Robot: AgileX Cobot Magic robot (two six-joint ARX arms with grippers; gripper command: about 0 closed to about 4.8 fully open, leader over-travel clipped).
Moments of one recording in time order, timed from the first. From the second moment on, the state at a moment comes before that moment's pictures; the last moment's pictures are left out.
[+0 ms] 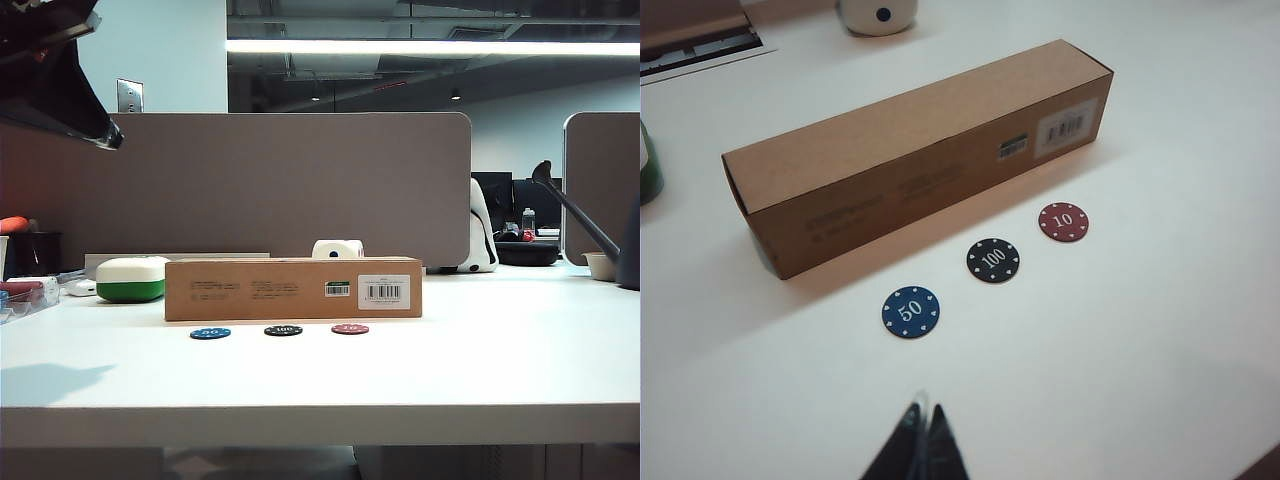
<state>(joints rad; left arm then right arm) -0.52 0.81 0.53 -0.13 -0.03 0.03 0.07 0.52 0.47 -0.17 -0.24 0.61</state>
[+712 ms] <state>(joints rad) -0.52 0.81 0.53 -0.13 -0.03 0.03 0.57 1.74 1.11 -0.23 -0.18 0.34</state>
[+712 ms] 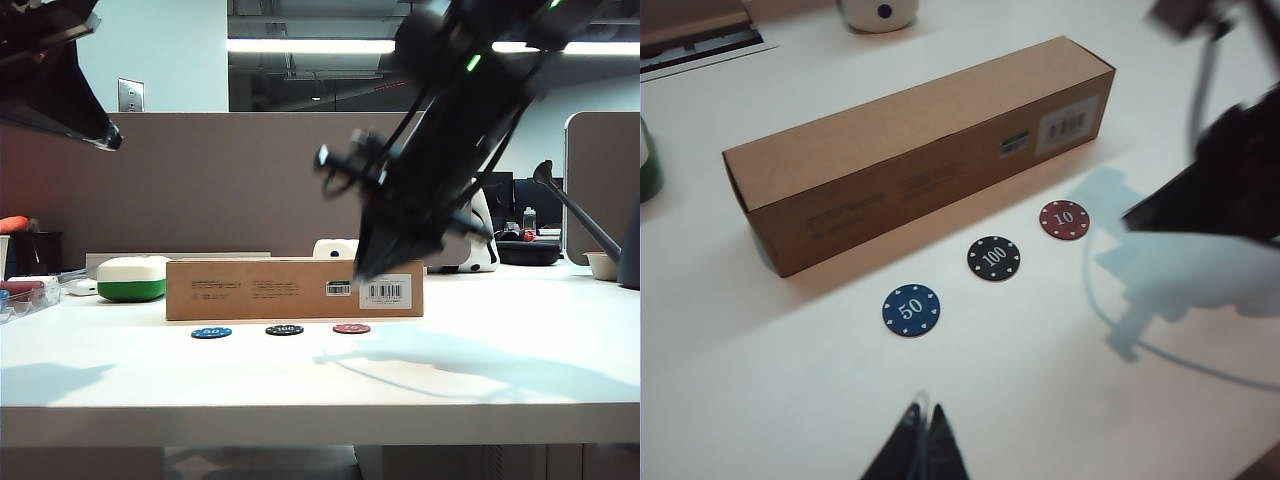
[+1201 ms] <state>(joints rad) -0.52 0.81 0.53 -0.13 -0.03 0.03 0.57 1.87 1.19 -0.29 -0.10 0.34</state>
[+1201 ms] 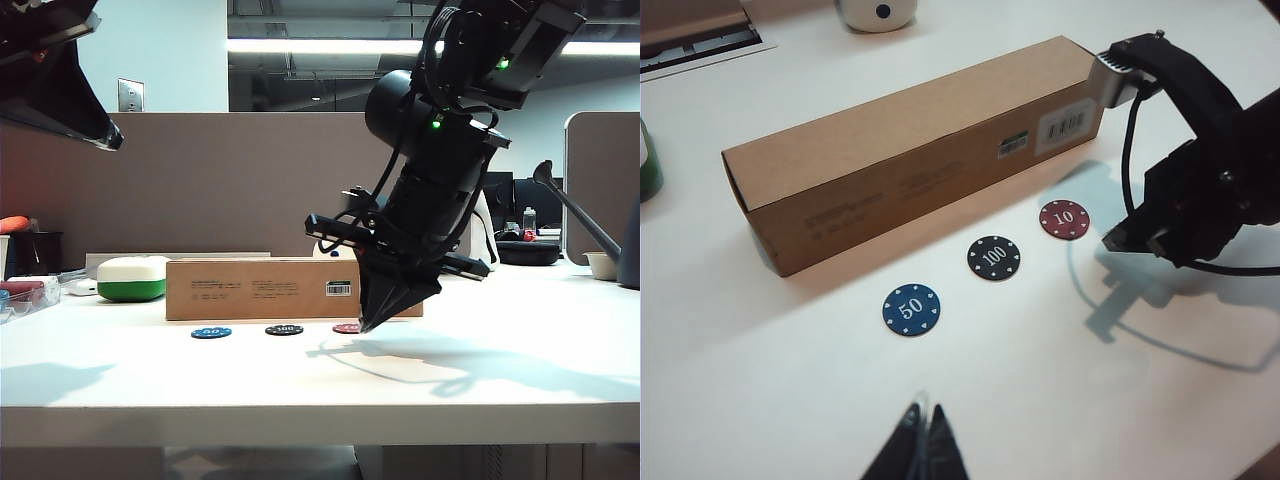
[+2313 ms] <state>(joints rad) -0.52 0.81 0.53 -0.13 -0.03 0.03 0.58 1.87 1.19 -0.25 -0.09 0.32</state>
